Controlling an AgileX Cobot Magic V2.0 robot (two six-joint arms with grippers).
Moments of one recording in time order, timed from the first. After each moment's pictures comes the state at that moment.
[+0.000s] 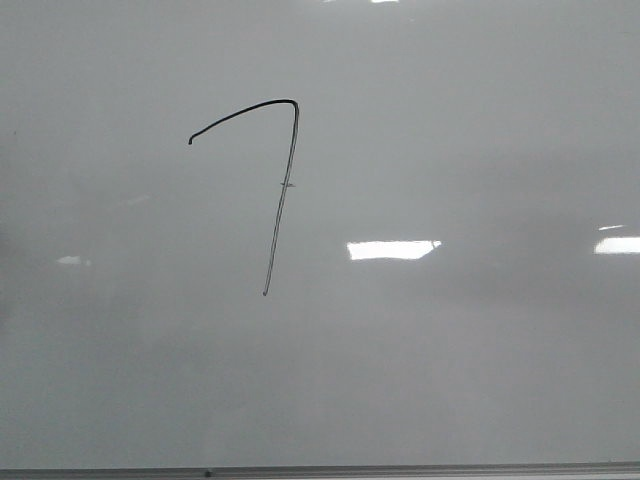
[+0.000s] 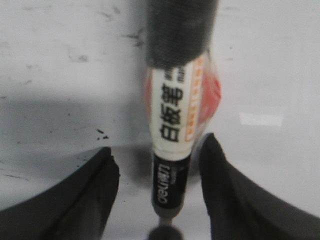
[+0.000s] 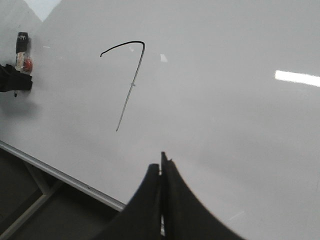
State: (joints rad) left arm 0.01 1.51 -0.58 -0.18 -0.07 0.13; right arm 0.21 0.26 -0.33 0.68 0.47 -0.58
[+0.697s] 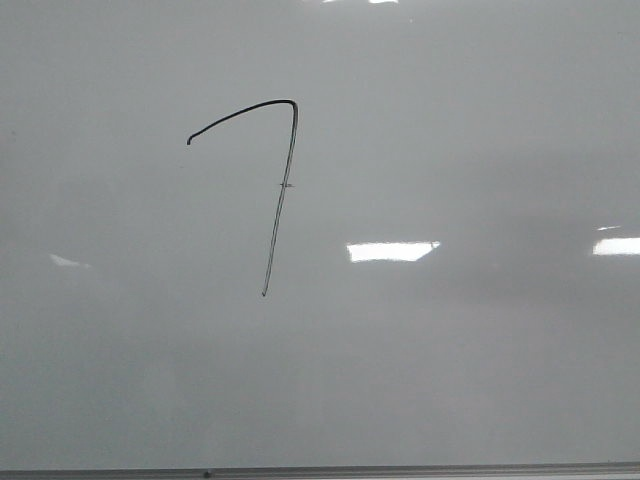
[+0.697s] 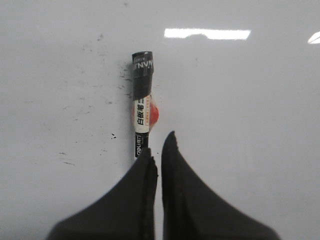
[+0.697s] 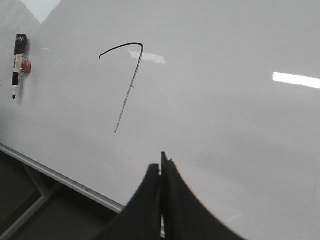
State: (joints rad) left arm 0.01 0.62 -0.35 -0.18 0.22 0.13; right arm 0.21 0.26 -0.33 0.68 0.47 -0.58
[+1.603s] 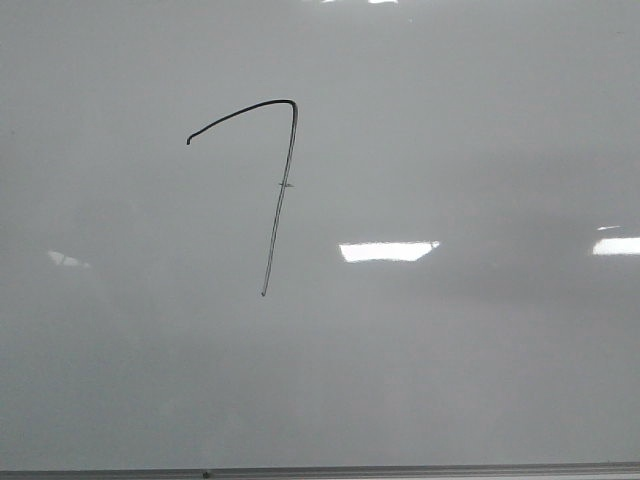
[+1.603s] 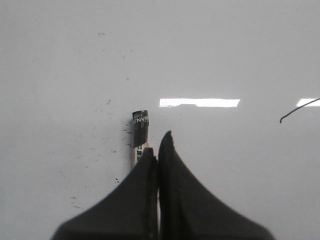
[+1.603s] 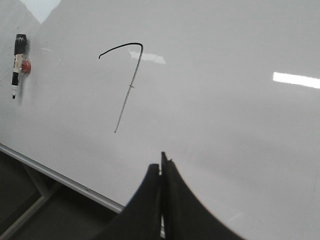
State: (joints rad) left arm 0.01 0.26 -0.28 -0.16 0.23 0.13; right arm 0.21 0.26 -0.33 0.68 0.47 -0.58
